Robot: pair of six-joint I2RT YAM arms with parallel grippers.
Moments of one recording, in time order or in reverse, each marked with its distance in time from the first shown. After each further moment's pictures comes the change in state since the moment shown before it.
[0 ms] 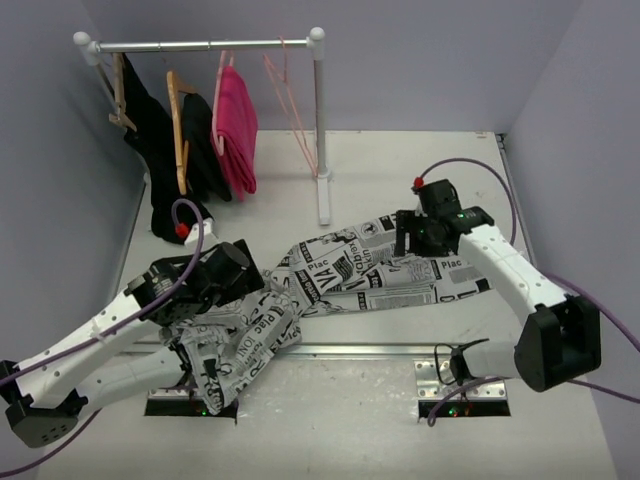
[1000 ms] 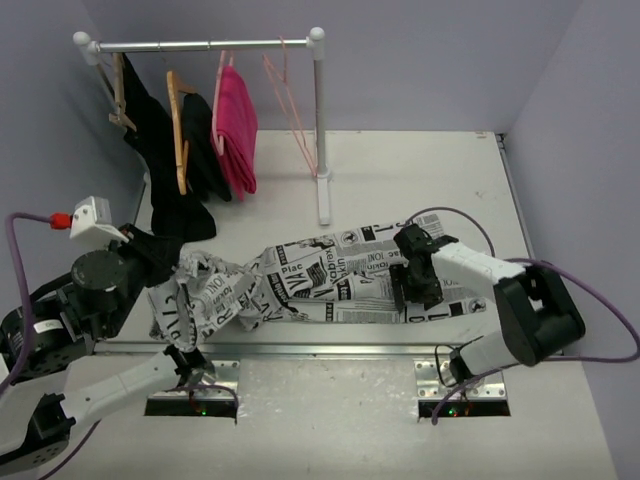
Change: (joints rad) left arm 0.001 -0.215 0.390 -0.006 -0.264 0.296; right arm 0.124 0.136 -0.289 0.031 0.032 0.032
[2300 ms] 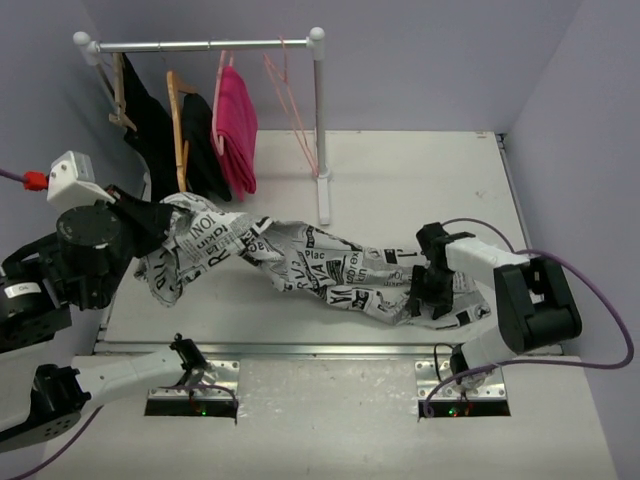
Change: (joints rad) left arm 0.000 0.277 0.430 -0.174 -0.081 -0.036; right arm -0.197 0.054 -0.015 -0.067 -0.044 0.119
